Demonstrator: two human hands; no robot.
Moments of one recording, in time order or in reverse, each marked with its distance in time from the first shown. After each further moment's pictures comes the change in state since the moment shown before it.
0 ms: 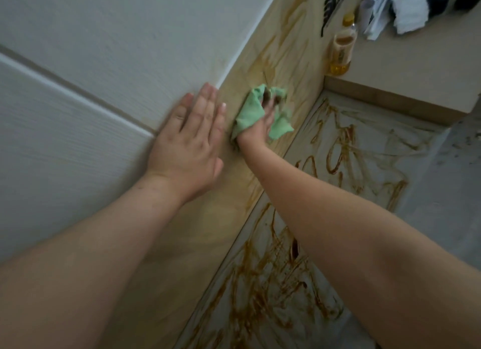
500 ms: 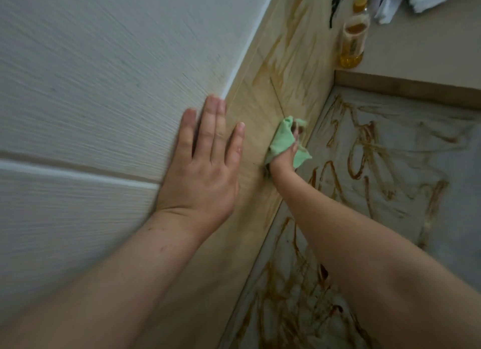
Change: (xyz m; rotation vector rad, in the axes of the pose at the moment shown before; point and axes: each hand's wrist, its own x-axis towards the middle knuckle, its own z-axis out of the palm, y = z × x) left_hand 0.030 0.009 0.017 -0.081 0.063 0.006; right_hand 0.076 0.081 -0.005 0.231 0.158 0.215
